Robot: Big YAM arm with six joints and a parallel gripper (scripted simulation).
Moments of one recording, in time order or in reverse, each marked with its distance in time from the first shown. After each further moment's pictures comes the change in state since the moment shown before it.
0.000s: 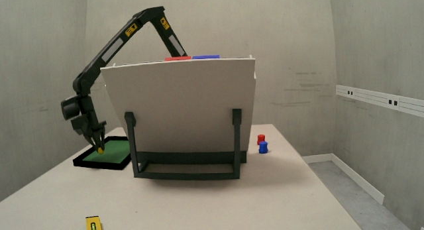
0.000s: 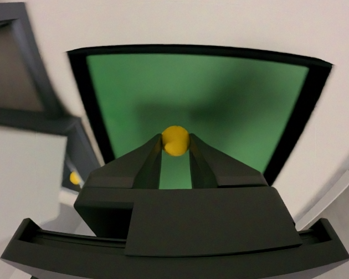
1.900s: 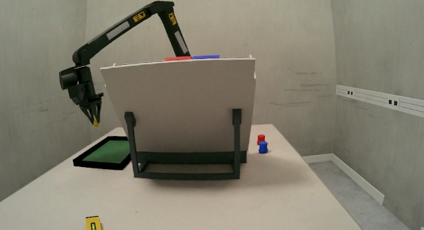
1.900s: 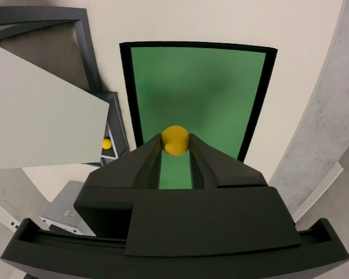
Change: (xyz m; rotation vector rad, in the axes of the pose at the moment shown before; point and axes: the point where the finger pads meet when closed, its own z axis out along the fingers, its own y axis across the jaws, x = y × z) arm 0.001 0.020 -0.099 0.018 -0.020 -0.004
